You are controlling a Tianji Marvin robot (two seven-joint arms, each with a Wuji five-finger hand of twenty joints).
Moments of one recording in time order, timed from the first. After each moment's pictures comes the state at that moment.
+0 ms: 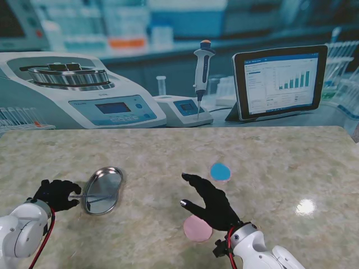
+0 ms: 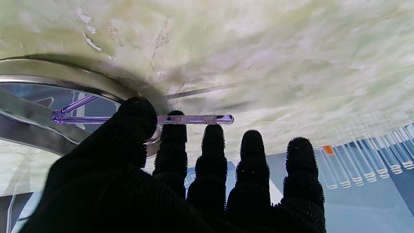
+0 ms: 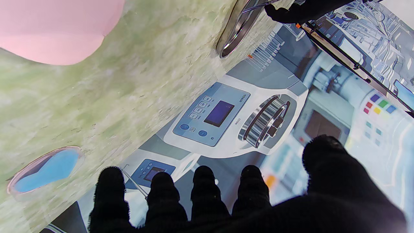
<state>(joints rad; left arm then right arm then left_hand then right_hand) 1.81 -1.02 -1.61 -1.64 1.19 -0.02 -0.29 -1.89 -1.12 1.16 -1.90 -0.50 -0.03 -0.07 0.69 -0.25 0.48 -0.06 0.36 -0.07 0.60 0.36 0.37 0.01 0.40 0.42 0.23 0.10 0.37 0.54 0.02 0.25 0.57 0.60 0.38 -0.07 0.32 0.00 0.14 -0.14 -0.02 0.43 0.18 0.02 0.07 0.26 0.09 0.11 0.06 0.22 -0.13 0.31 0.57 0.48</state>
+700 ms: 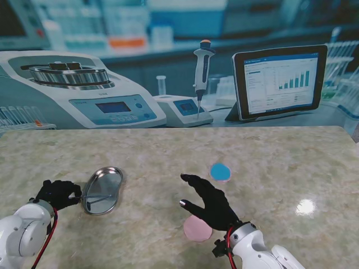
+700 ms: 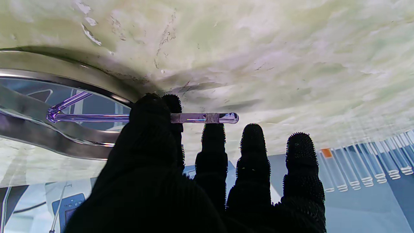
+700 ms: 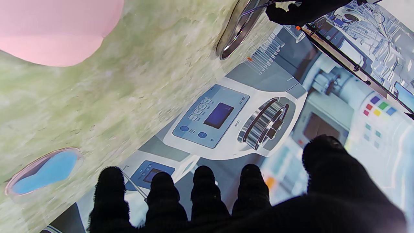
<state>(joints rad) 1.79 -1.02 -1.58 -1.61 1.16 0.01 -0.25 -1.88 -1.12 1.15 -1.90 -0.50 -0.03 -0.07 1.02 -0.14 0.02 -0.06 0.49 -0.14 0.84 0.39 0.44 0.02 0.42 0.44 0.27 0.12 0.43 0.56 0.04 0.26 0.66 0.59 0.38 -0.07 0.32 0.00 0.14 -0.14 -0.01 0.48 0.18 0.02 0.07 0.26 0.09 0.11 0.06 0.22 -0.13 0.31 0.57 0.49</state>
